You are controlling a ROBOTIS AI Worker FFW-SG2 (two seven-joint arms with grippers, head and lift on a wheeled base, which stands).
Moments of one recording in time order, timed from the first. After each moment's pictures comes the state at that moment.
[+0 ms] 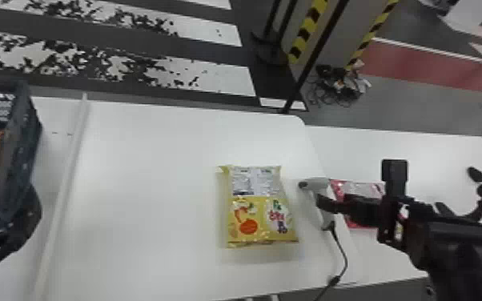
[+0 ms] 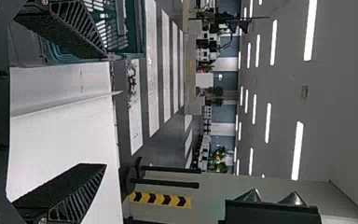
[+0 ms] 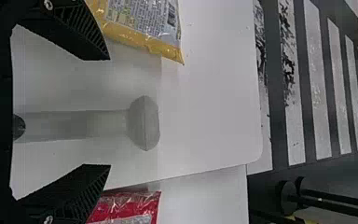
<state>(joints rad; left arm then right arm) 0.61 0.06 0.11 -1.96 0.09 -0.13 -0.29 0.20 -0.41 -0.40 -1.70 -0.19 0.88 0.54</state>
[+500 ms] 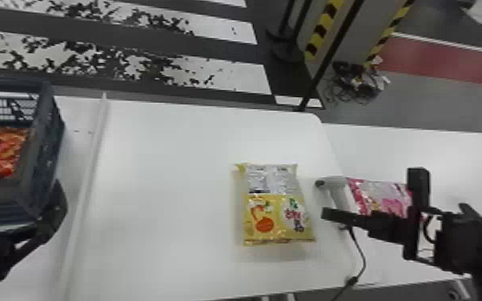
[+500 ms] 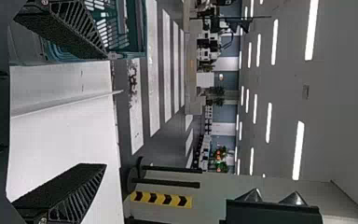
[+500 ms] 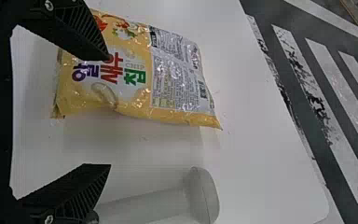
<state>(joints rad) 0.60 0.06 0.10 -1.95 0.09 -0.13 -0.29 0.21 -0.40 -0.48 -1.79 -0.32 1.21 0.74</state>
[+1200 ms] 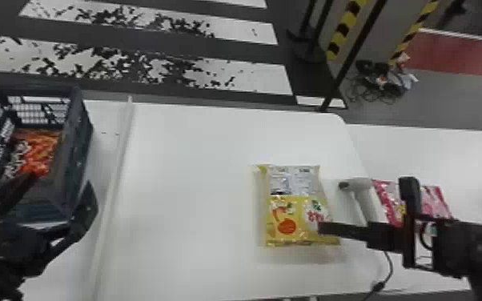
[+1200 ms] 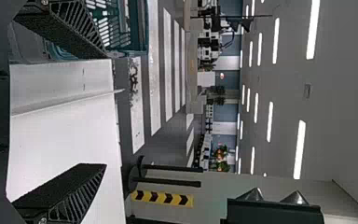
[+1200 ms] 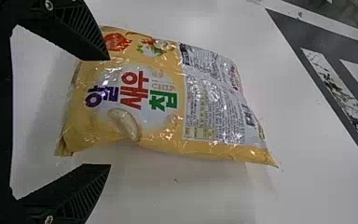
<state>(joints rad) 0.60 0.06 0.10 -1.95 0.09 -0.13 -0.29 0.13 -0.40 -0.32 -1.60 -0.28 1.15 0.84</state>
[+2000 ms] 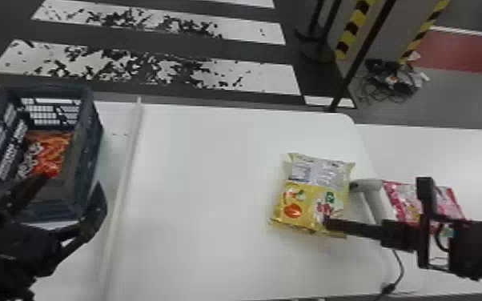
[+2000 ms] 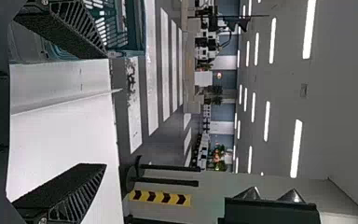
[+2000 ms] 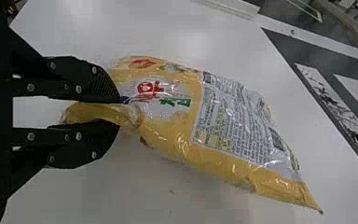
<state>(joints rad) 0.61 0.06 0.10 -1.95 0.09 -0.15 -0.29 0.10 -0.41 -0.35 -1.53 -0.29 1.14 0.93</state>
